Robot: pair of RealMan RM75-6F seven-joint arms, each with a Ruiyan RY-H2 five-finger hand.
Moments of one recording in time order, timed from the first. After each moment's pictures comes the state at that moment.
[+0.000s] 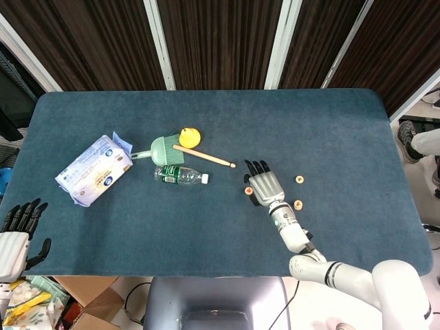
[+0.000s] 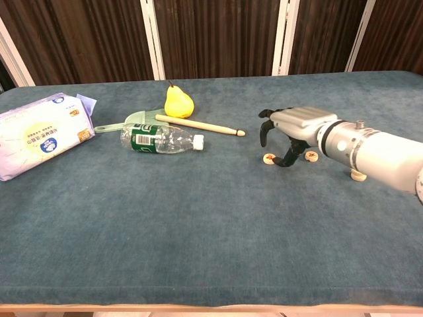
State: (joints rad) left arm -0.10 -1.10 -0.02 -1.57 1.53 1.49 -0.03; right arm 0.83 -1.78 0.25 -1.10 -0.98 0.82 -0.53
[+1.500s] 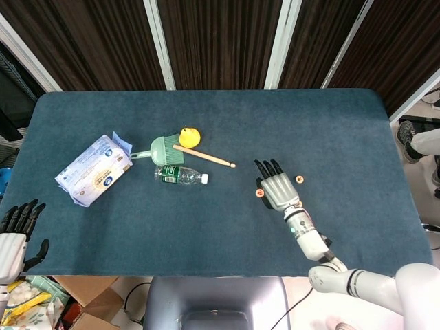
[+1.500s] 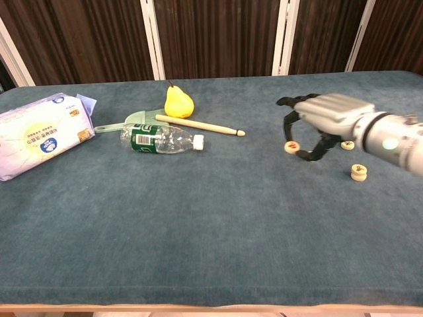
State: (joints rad) left arm -0.10 -1.10 -0.02 -1.57 1.54 1.50 -0.04; right arm 0.74 -1.61 0.14 -1.27 -1.13 0.98 -0.46
